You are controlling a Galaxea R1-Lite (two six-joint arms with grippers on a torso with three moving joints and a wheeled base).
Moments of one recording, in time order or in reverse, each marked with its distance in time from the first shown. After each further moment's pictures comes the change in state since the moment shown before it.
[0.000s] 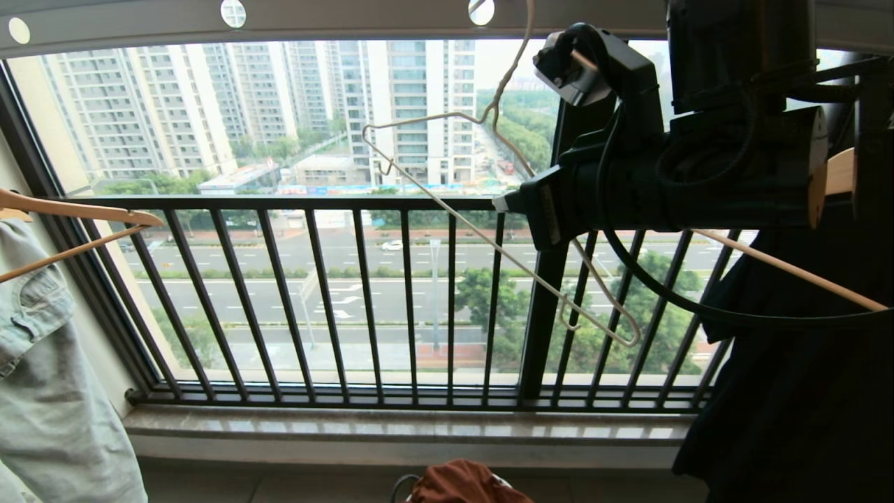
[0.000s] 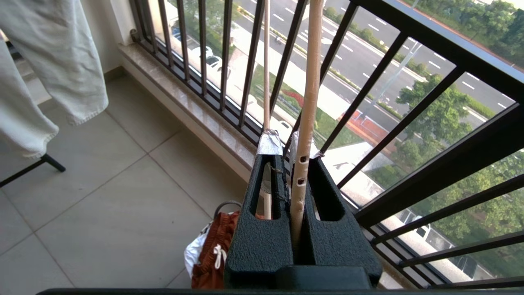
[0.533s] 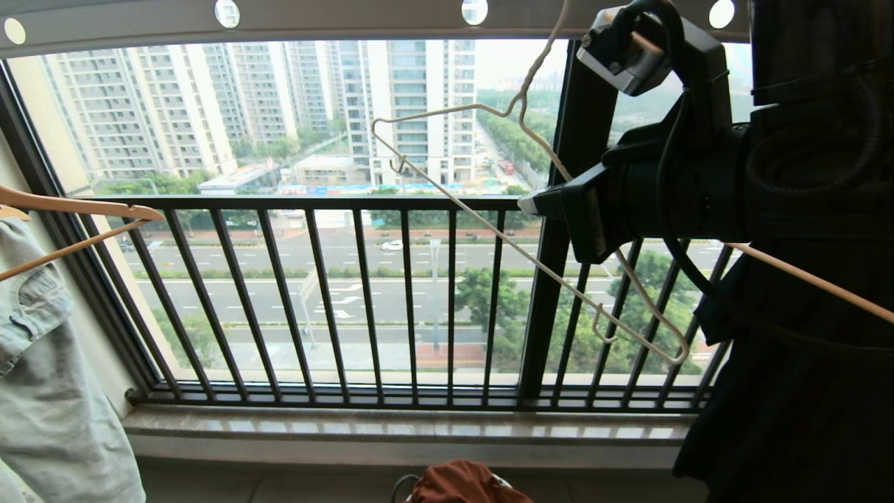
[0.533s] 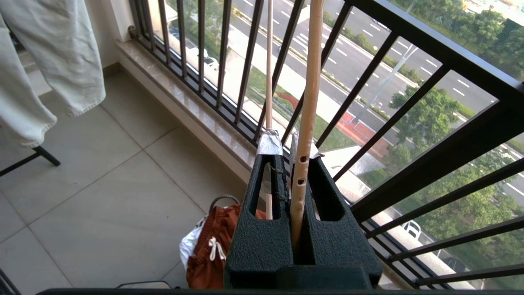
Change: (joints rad) left arm 0.000 0.000 0.000 0.000 0.000 0.000; right arm 0.031 -0.115 0.096 0.011 -0.030 -0.017
